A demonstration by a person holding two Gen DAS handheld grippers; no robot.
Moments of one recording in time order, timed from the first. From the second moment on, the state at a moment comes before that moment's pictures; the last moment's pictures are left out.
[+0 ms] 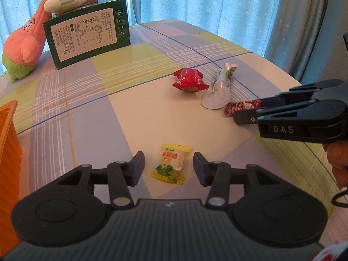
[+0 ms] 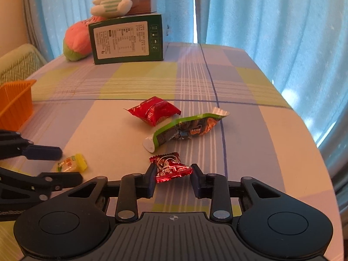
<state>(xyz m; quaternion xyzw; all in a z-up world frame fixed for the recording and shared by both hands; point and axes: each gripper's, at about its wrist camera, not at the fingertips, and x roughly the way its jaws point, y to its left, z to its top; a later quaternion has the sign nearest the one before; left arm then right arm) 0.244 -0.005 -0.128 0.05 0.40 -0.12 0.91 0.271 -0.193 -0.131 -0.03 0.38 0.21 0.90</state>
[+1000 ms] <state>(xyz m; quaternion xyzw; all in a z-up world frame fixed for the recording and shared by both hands) 0.223 0.006 -0.121 0.01 0.41 -0.11 0.91 0.266 -0.175 -0.132 -0.08 0.37 0.23 0.90</state>
